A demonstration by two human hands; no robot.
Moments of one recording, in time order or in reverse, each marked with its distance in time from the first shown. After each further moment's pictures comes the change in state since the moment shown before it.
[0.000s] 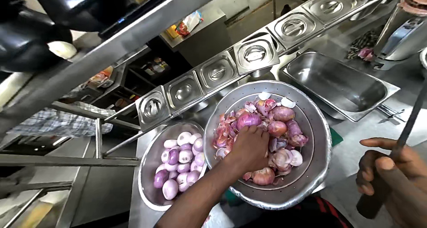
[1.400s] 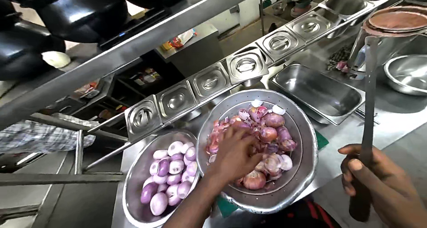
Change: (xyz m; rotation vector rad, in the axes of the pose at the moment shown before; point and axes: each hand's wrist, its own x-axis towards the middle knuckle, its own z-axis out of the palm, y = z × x) left_hand -0.033 -0.011 -0.003 -0.390 0.380 -0.017; right_hand -0.011 -0.006 0.000 -0.130 -0.045 -0.029
